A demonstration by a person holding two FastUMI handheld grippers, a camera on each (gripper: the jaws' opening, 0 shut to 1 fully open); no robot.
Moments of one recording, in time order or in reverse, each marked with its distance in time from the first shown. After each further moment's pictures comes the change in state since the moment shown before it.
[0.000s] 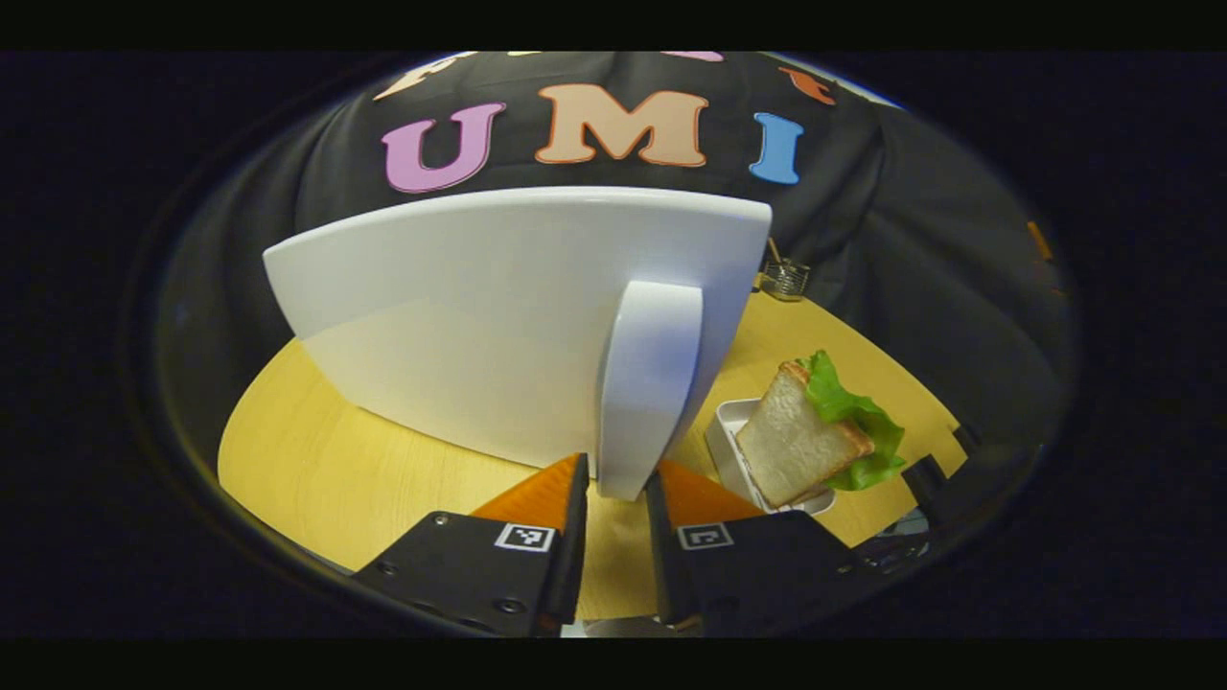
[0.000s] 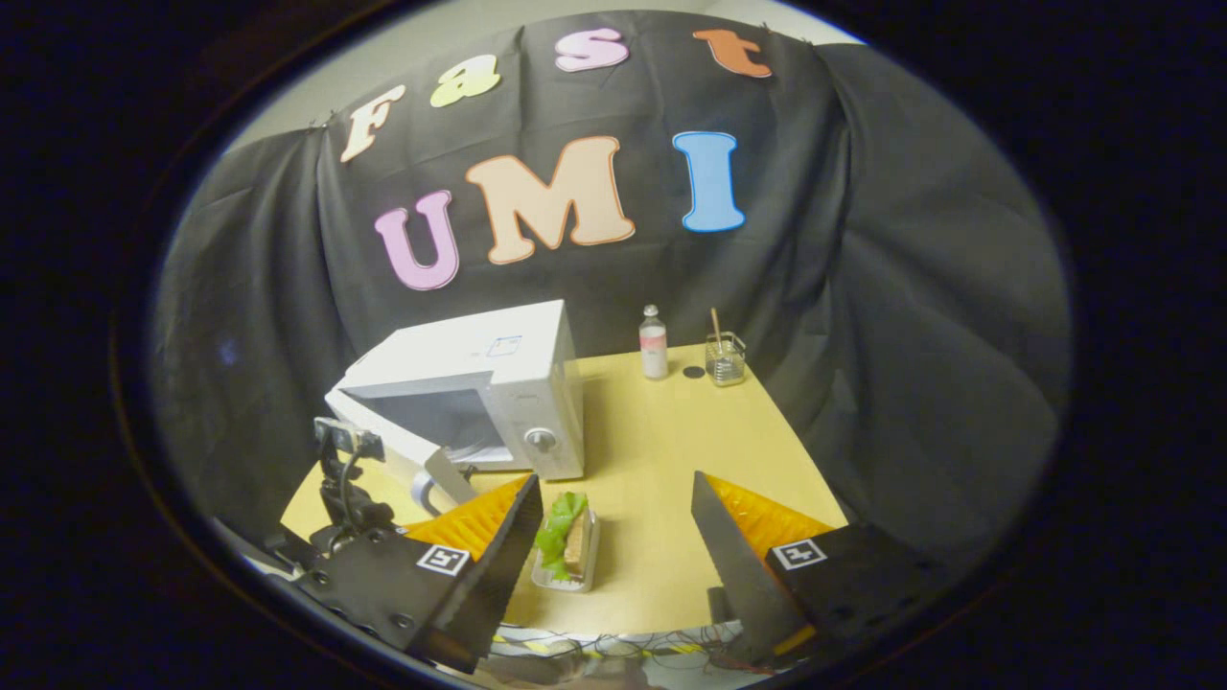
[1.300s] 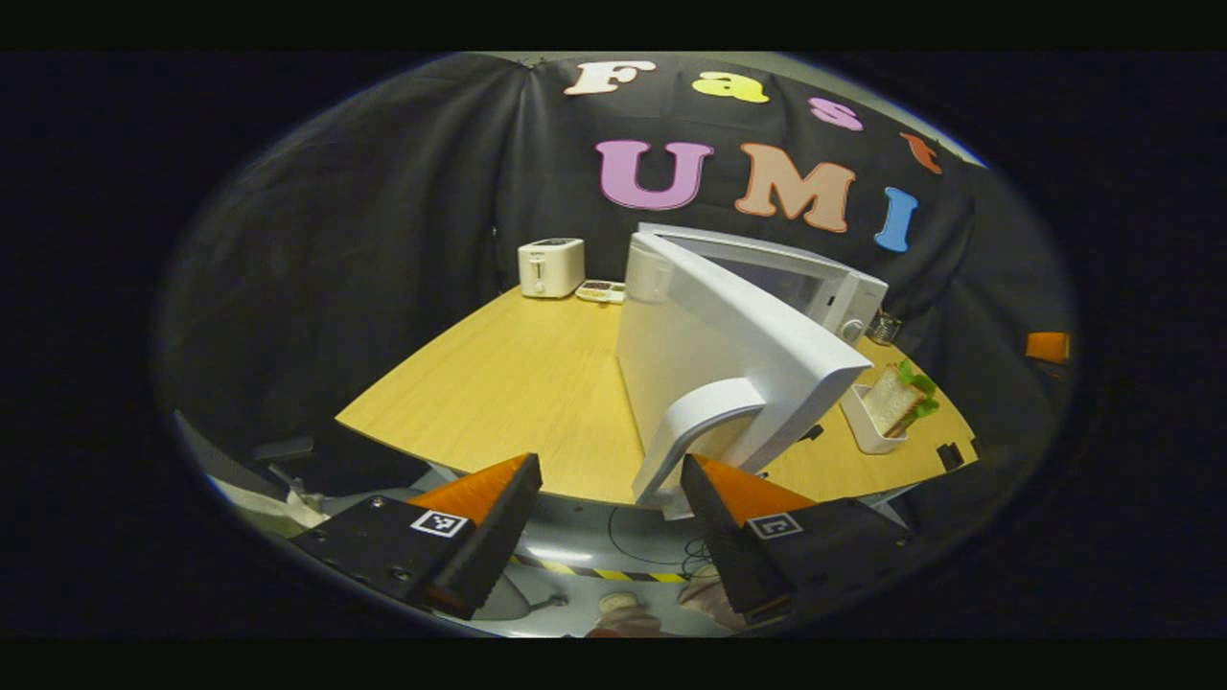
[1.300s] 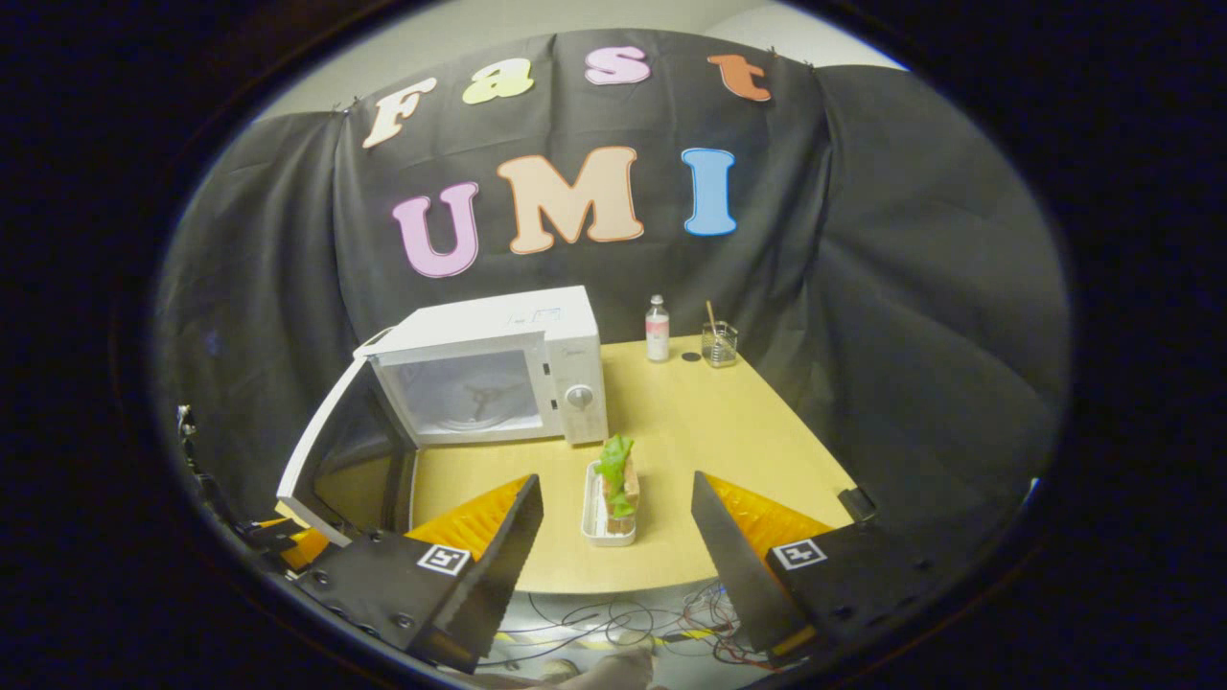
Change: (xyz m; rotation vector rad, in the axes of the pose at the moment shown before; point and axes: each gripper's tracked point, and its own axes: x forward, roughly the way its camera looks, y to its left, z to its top) left arm -0.209 0.228 -0.063 -0.179 -0.110 0.236; right arm -0.089 0.089 -0.071 0.002 -0.061 -0.122
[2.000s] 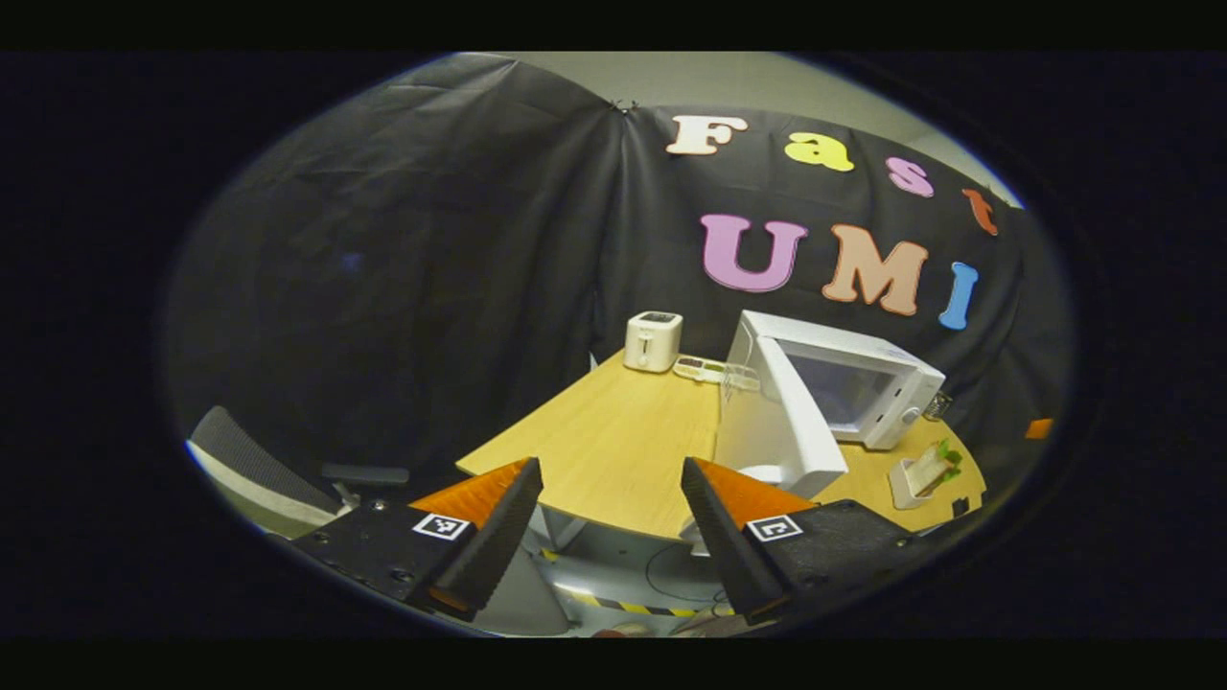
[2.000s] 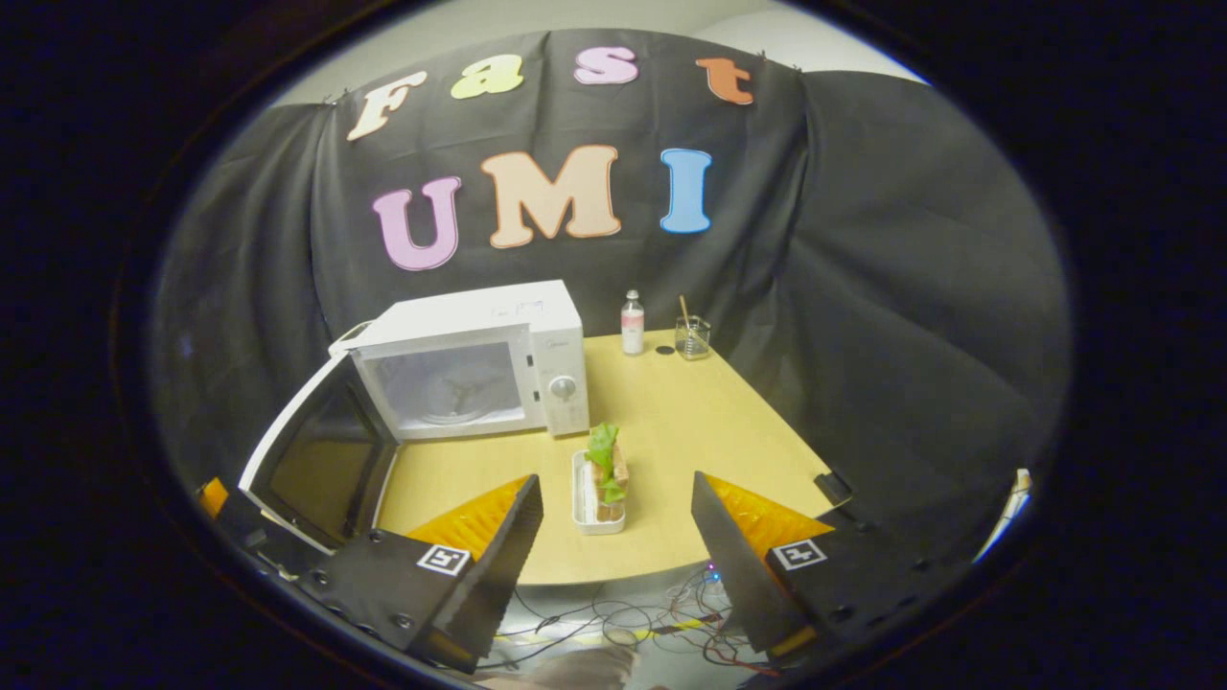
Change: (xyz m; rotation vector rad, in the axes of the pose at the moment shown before) left arm -0.070 0.095 0.097 -0.078 -0.267 0.192; right arm -0.001 0.003 -0.011 -0.007 0.056 -0.078
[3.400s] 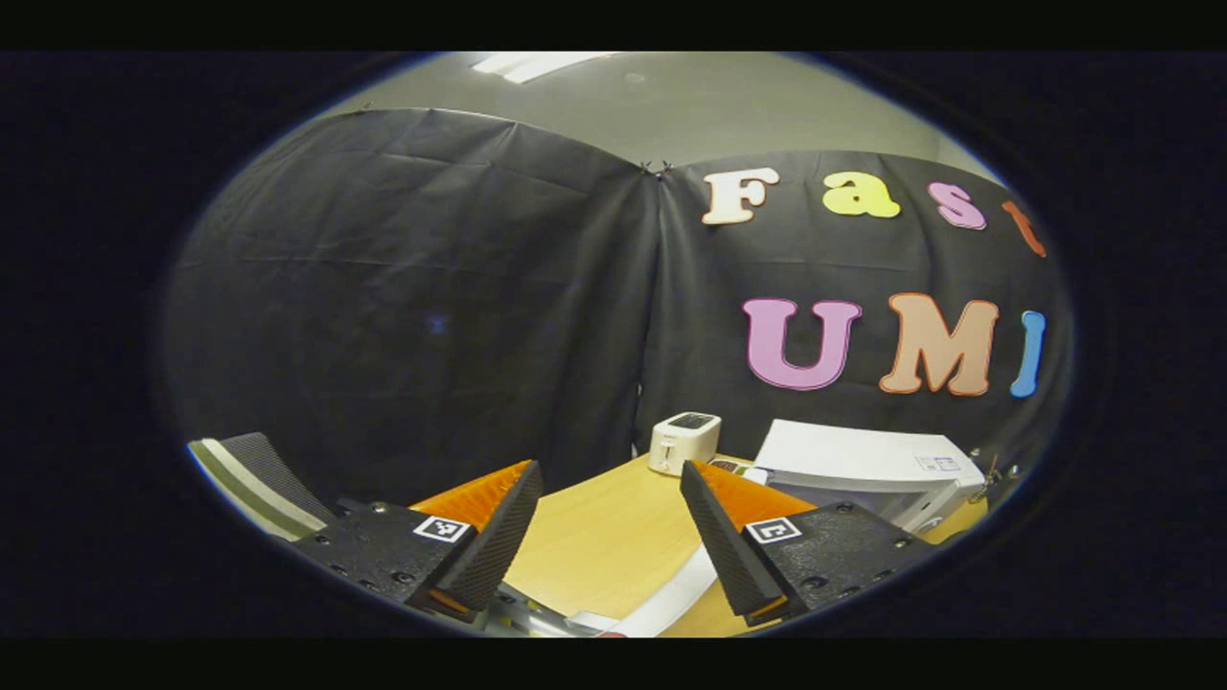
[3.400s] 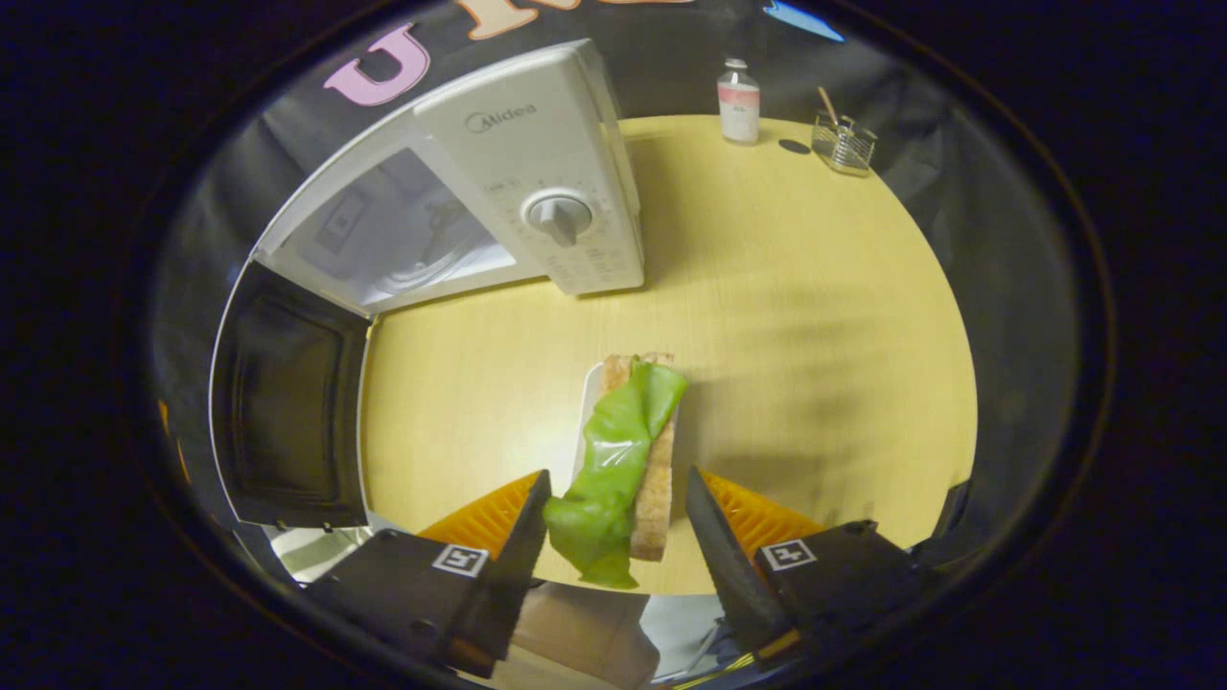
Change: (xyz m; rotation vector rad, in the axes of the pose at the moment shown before) left arm 0.057 -0.102 0.116 -0.046 -0.247 0.285; right arm 0.223 0.022 -0.096 -0.083 0.770 0.273
